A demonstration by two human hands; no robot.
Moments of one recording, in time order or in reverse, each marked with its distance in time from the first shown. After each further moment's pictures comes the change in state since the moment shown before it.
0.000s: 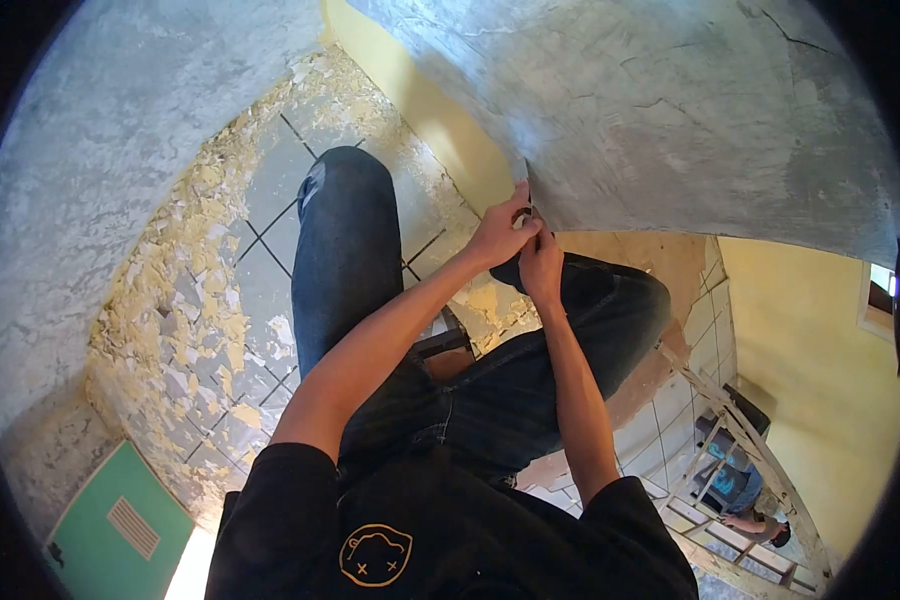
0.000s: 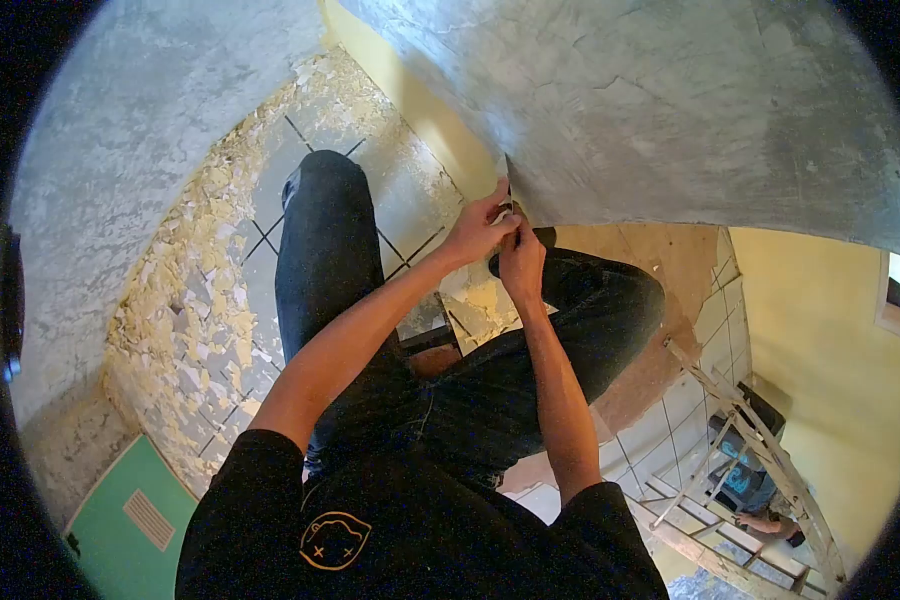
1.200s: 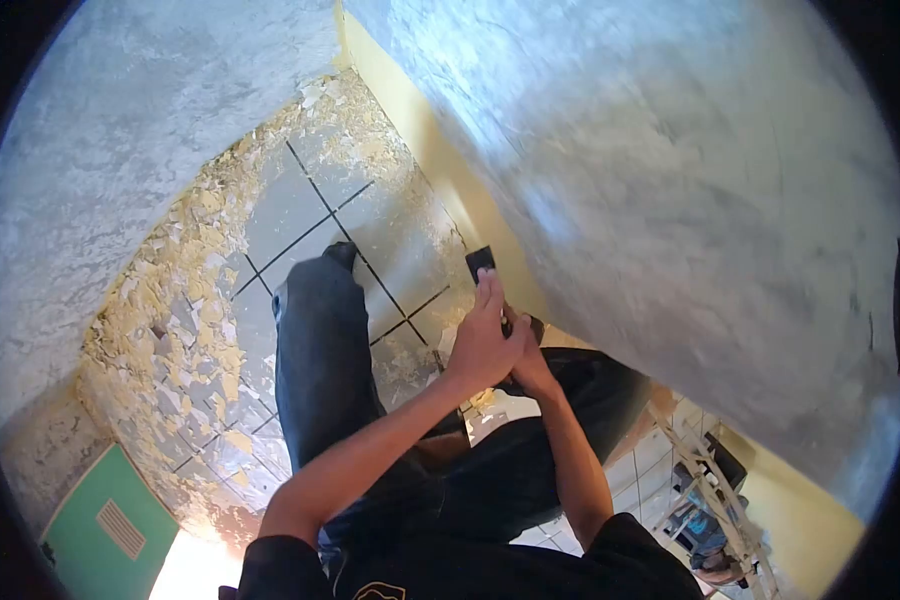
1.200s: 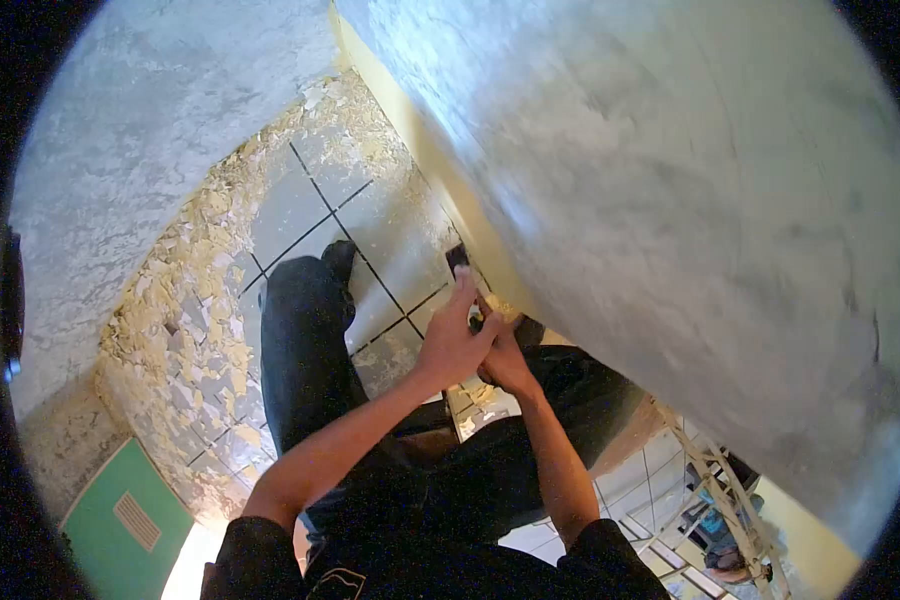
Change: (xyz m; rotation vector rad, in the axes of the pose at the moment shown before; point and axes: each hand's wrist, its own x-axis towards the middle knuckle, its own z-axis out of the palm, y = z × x) left_hand -0.019 0.059 -0.032 0.426 0.310 -0.123; right_hand 0.018 -0.012 0.014 0.415 -0.677 0.329
